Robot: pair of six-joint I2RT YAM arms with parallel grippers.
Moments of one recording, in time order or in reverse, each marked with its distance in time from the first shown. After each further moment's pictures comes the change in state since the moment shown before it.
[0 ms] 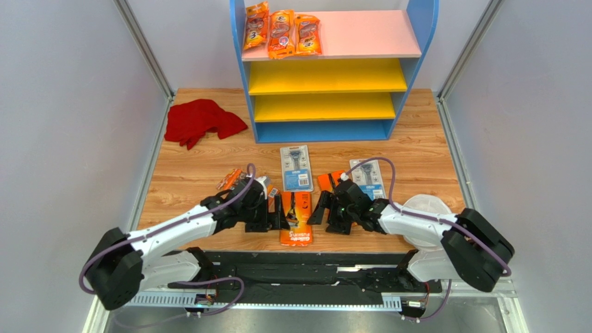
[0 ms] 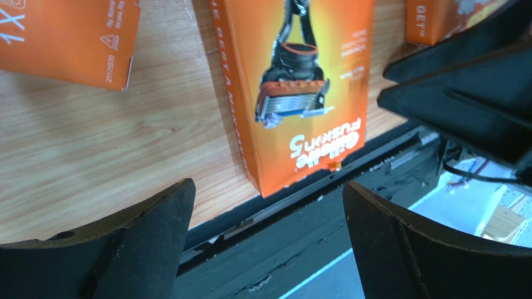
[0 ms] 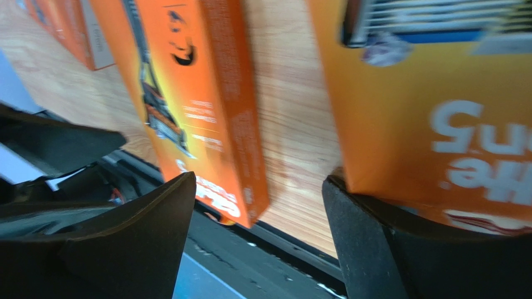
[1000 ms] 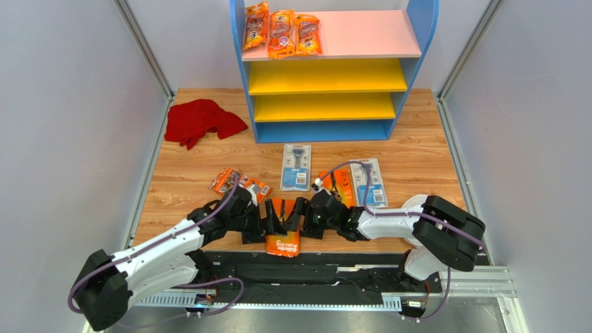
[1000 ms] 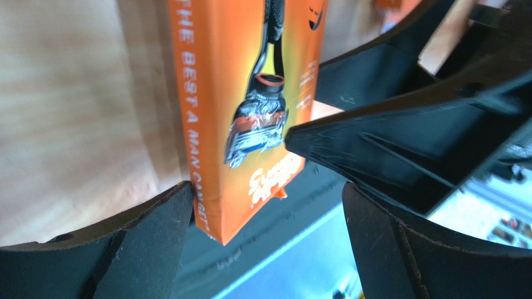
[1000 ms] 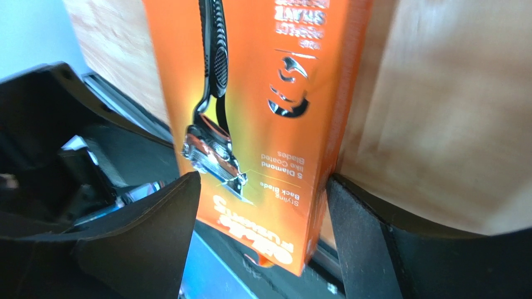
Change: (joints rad) left arm 0.022 -0.157 -0.122 0.026 0.097 -0.187; right arm 0.234 0.225 0.055 0.367 0.042 0.154
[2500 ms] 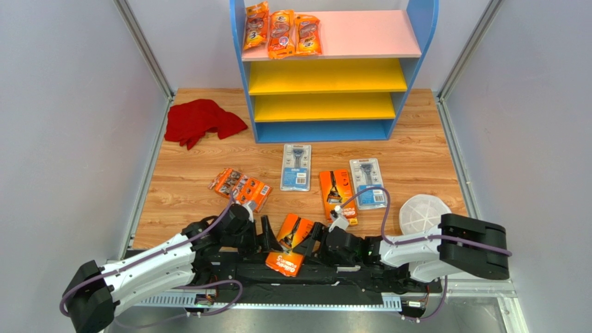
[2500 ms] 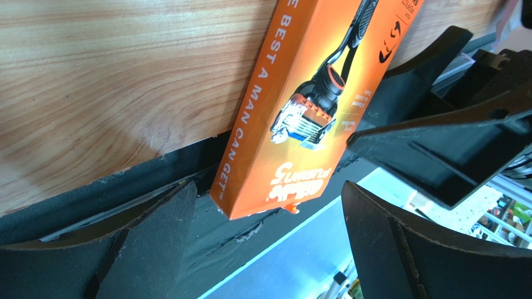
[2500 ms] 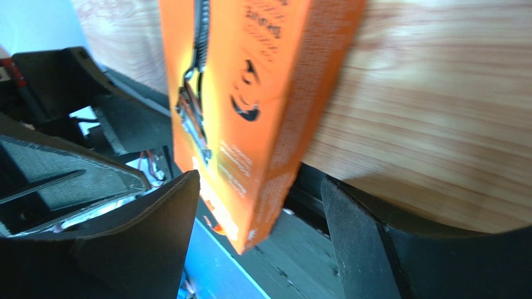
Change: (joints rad) left arm -0.121 -0.187 -0.145 -0.060 -0.030 -0.134; right arm 0.271 -0.222 -0.328 0.135 0.298 0.296
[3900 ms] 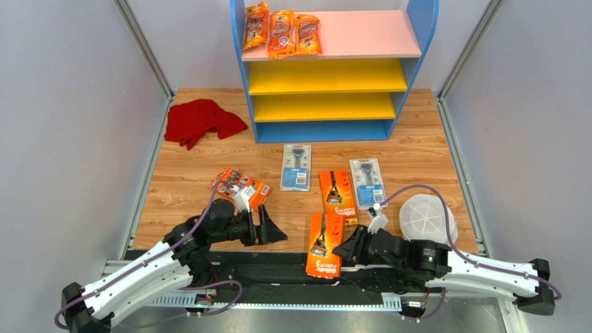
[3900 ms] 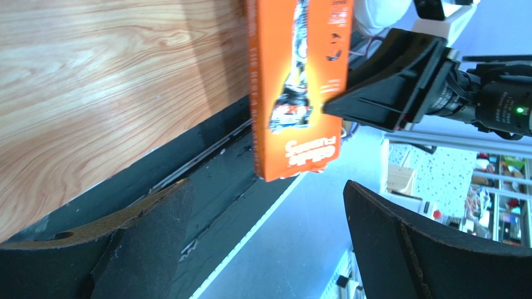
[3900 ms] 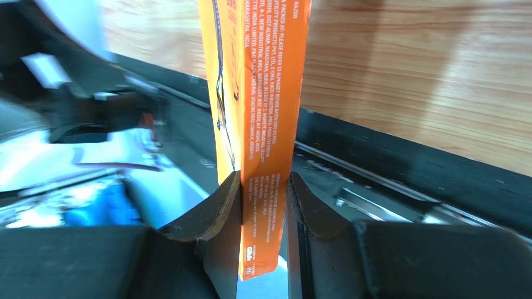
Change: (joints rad) left arm 0.000 -0.206 0.097 0.041 0.007 0.108; right arm 0.022 -0.994 -0.003 -0.932 0.093 -0.139
